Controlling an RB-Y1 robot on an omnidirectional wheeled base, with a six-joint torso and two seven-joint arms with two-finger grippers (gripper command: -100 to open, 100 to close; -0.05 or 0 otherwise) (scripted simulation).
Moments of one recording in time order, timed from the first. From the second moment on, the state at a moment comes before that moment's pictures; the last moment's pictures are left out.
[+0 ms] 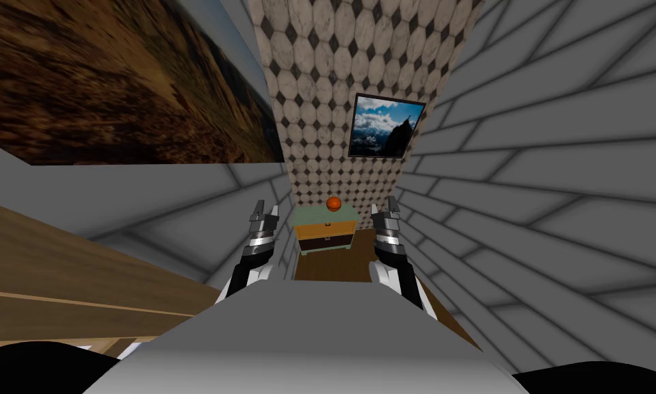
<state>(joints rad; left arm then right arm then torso) 0.50 -0.04 -0.03 -2.31 0.01 -0.45 0.05 0.46 0.04 0.07 -2.36 0.01 -0.37 0.00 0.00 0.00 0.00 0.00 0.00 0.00</state>
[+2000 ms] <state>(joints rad) 0.48 0.17 -0.02 -2.07 0.01 -0.59 0.04 0.46 0.04 0.07 -2.36 0.01 -0.37 0.00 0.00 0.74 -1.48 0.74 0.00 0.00</state>
